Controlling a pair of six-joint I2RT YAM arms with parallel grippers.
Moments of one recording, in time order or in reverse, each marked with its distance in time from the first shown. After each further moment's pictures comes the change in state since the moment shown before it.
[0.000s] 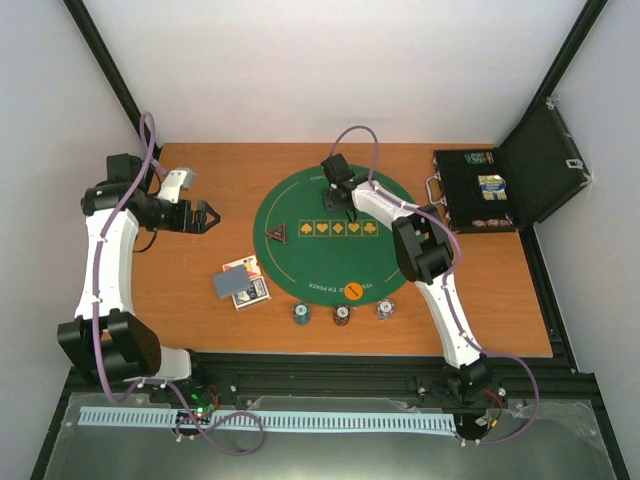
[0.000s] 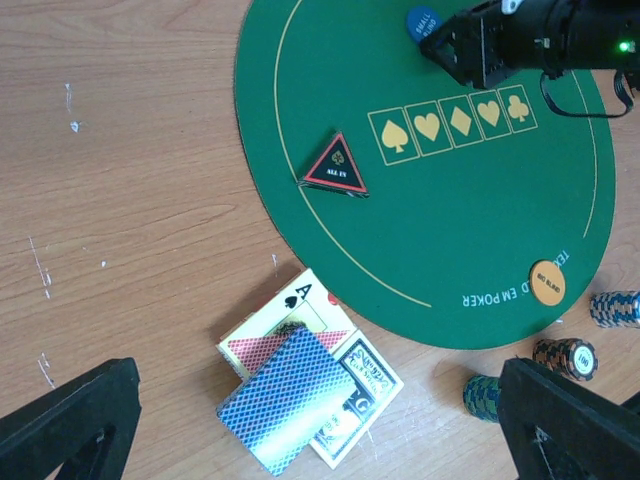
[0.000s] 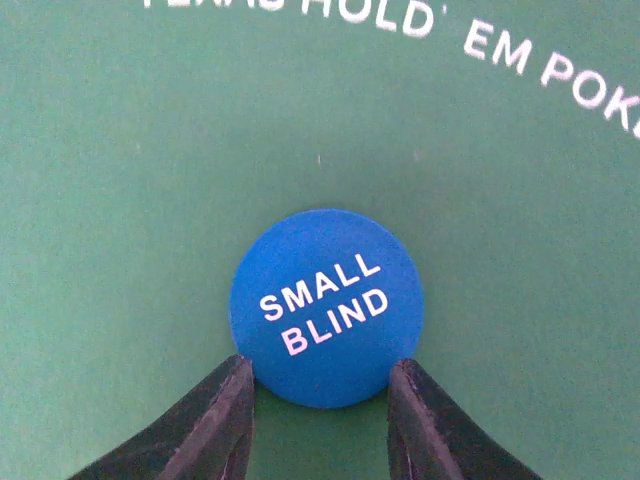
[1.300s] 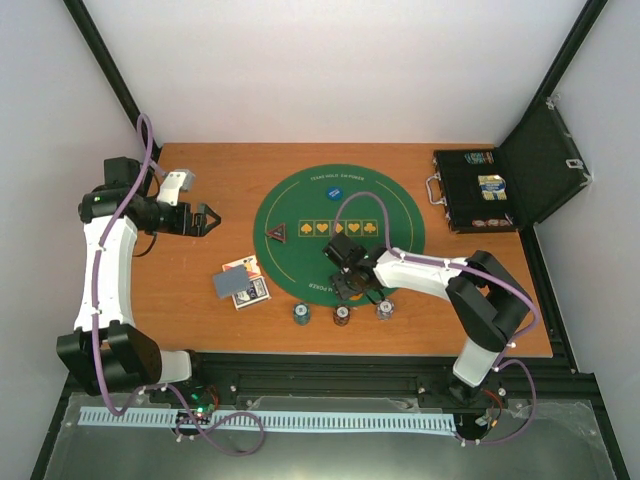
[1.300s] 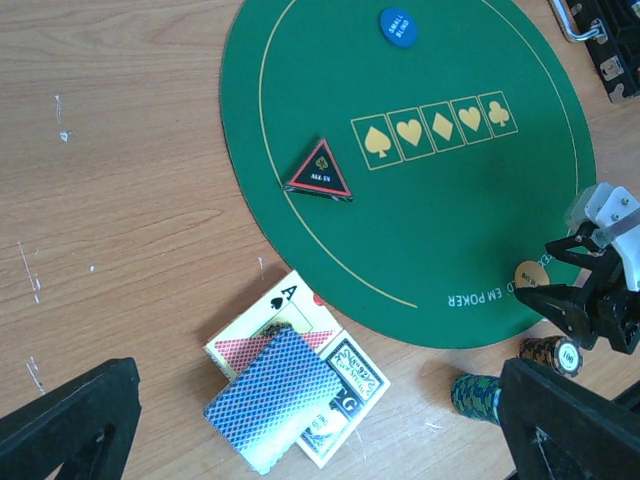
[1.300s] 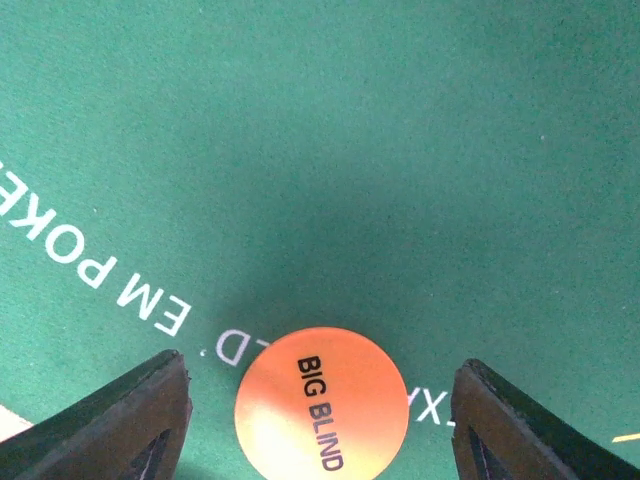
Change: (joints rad) left arm 0.000 -0.050 -0.022 0.002 0.024 -0.002; right arm 0.312 -0.719 -0.945 -0.026 0.006 0.146
